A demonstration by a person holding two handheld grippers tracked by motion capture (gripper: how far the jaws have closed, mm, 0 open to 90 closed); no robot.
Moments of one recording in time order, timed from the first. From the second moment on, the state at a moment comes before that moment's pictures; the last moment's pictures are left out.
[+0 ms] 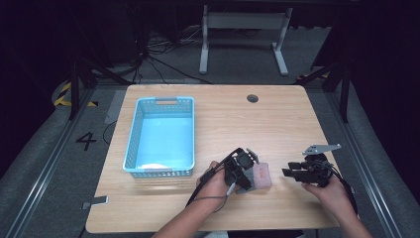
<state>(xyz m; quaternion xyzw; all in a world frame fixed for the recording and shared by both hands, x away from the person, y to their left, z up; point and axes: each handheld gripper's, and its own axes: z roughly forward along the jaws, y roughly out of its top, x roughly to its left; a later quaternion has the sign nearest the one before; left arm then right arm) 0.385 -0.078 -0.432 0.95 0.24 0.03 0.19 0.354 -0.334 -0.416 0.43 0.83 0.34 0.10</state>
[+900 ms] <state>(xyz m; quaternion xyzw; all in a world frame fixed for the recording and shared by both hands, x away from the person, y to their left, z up) 0.381 -0.051 -0.378 0.94 0.22 0.05 0.24 0.367 -0.338 -0.412 0.44 0.82 0.36 0.09</state>
